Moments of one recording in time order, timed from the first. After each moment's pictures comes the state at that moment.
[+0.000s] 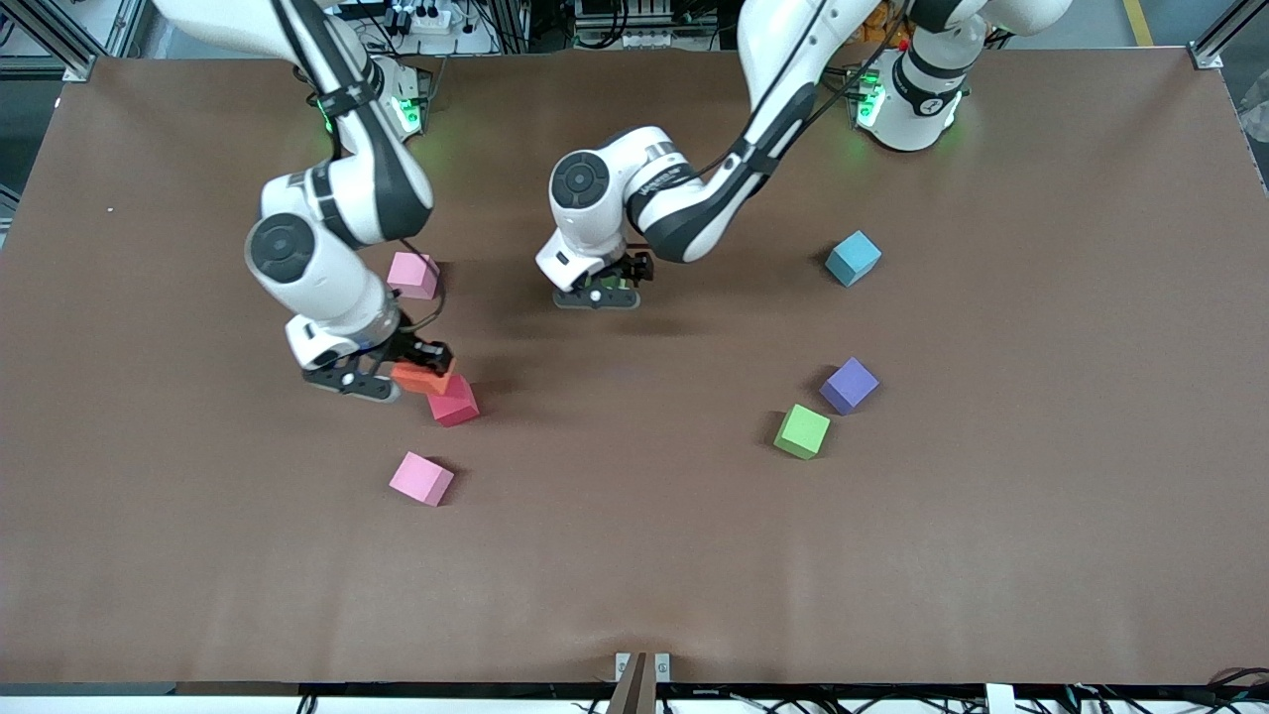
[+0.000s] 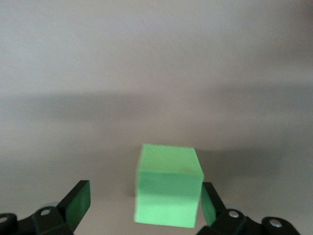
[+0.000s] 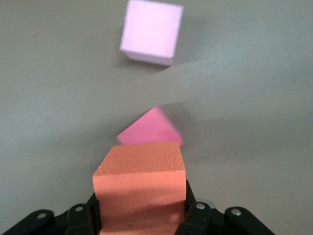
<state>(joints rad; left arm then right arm) -0.77 0.69 -0.20 -1.50 0.06 2.11 -0.98 0.55 0.24 -0.17 -2.07 0.13 2.36 0.56</state>
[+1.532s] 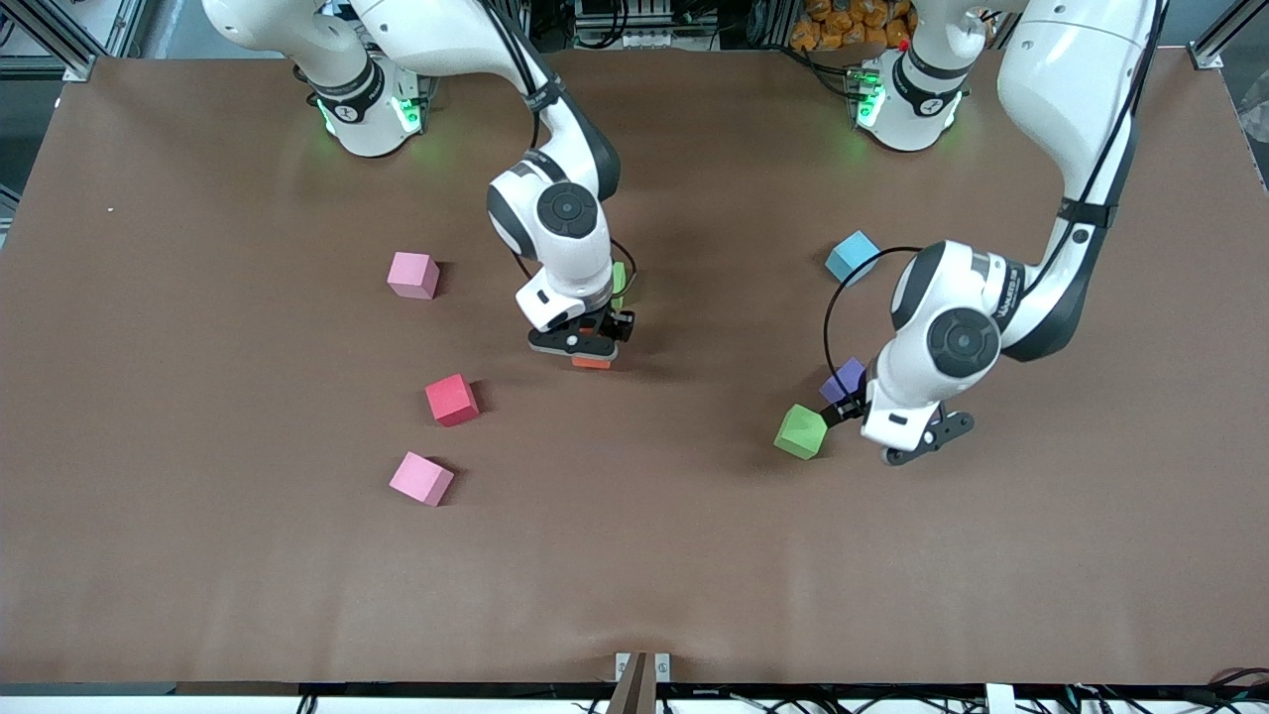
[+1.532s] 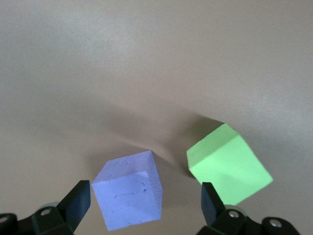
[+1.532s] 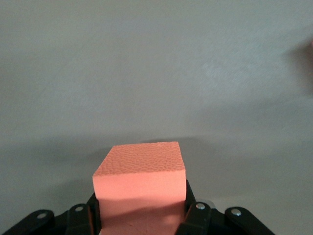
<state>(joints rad) -0.12 0.46 -0.20 -1.88 0.12 2.29 -0.84 0.95 0.56 -0.19 -1.81 0.09 2.41 0.88</state>
